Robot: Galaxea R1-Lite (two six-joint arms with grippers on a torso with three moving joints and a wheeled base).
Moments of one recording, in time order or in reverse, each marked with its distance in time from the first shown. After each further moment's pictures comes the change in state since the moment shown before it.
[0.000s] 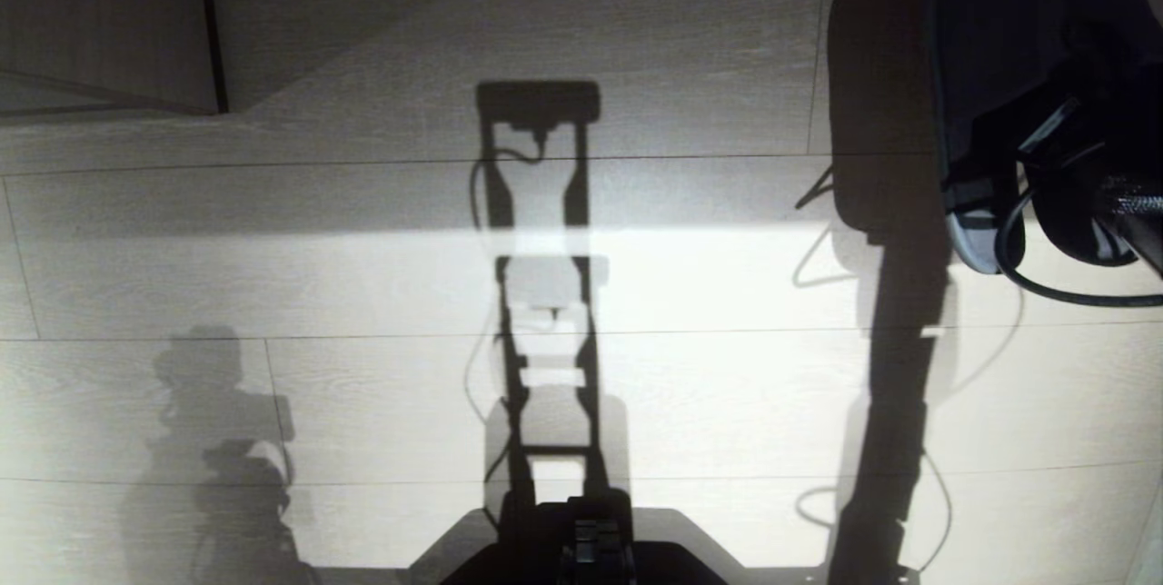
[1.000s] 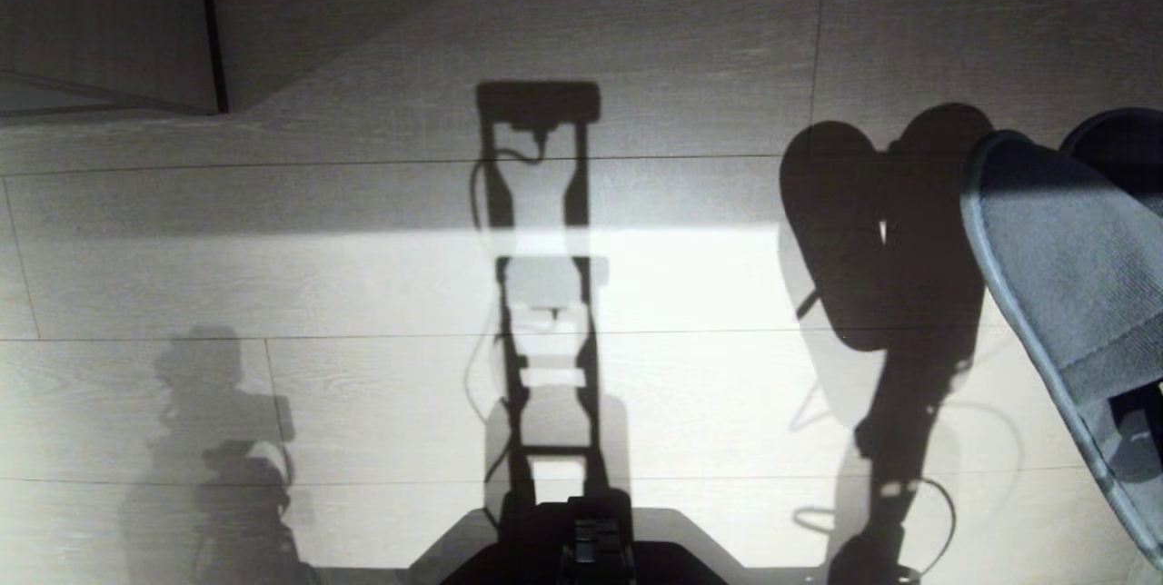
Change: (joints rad) left arm 0.000 0.000 0.000 0.000 0.000 0.000; right arm 0.031 -0.615 0.475 0.380 0.096 -0.197
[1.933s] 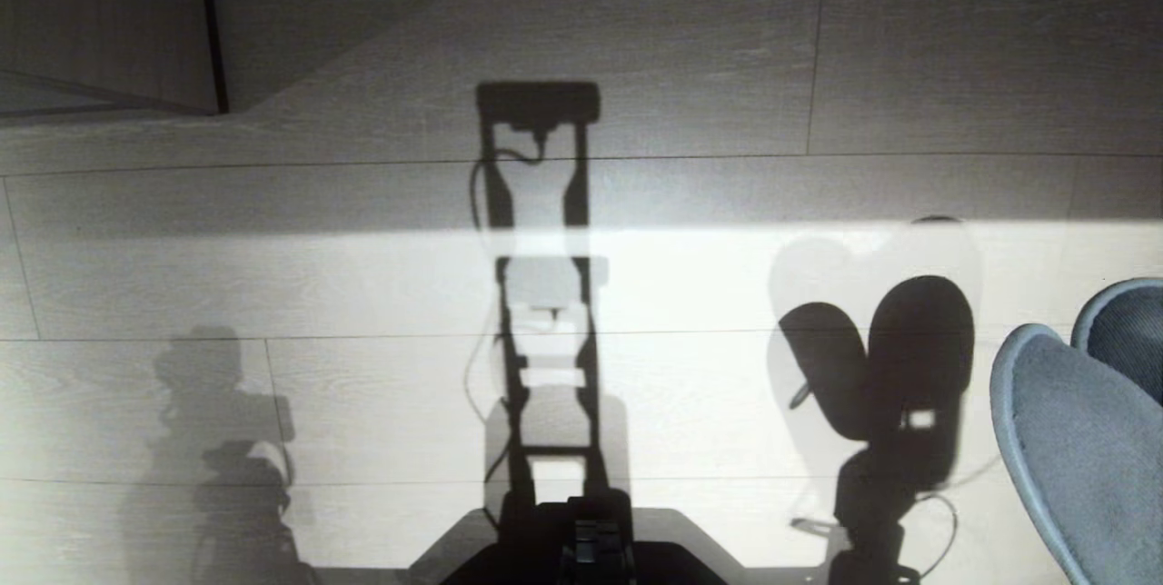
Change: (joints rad) left arm 0.000 0.000 0.000 0.000 0.000 0.000; right arm -0.039 -0.418 0.248 0.271 0.076 -0.005
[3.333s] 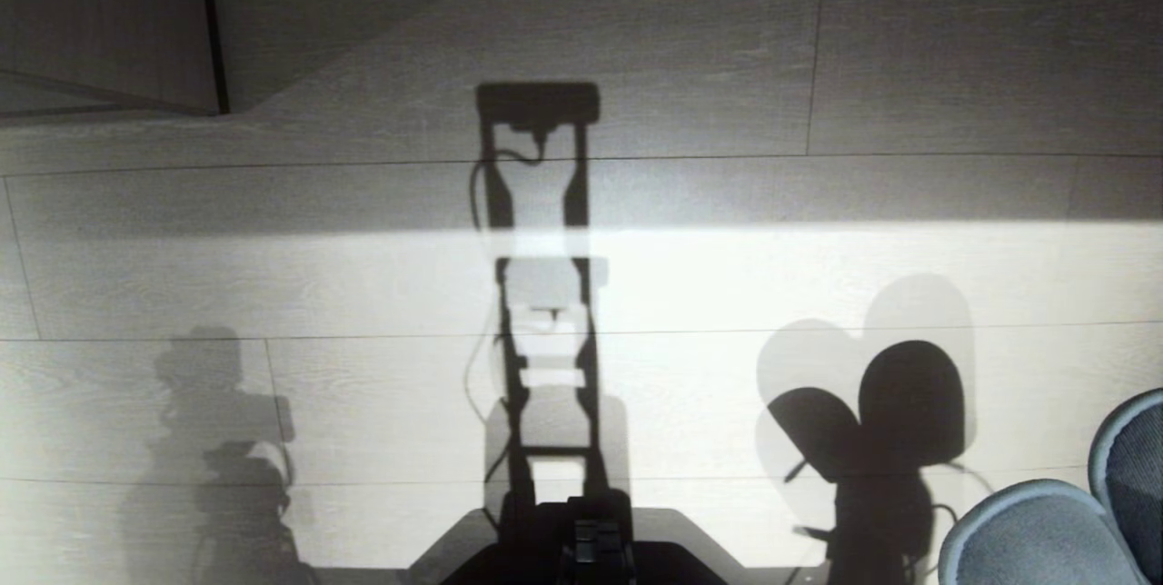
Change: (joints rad) left arm 0.000 0.000 0.000 0.000 0.000 0.000; right arm -0.004 -0.434 0.127 0.288 -0.008 -0.056
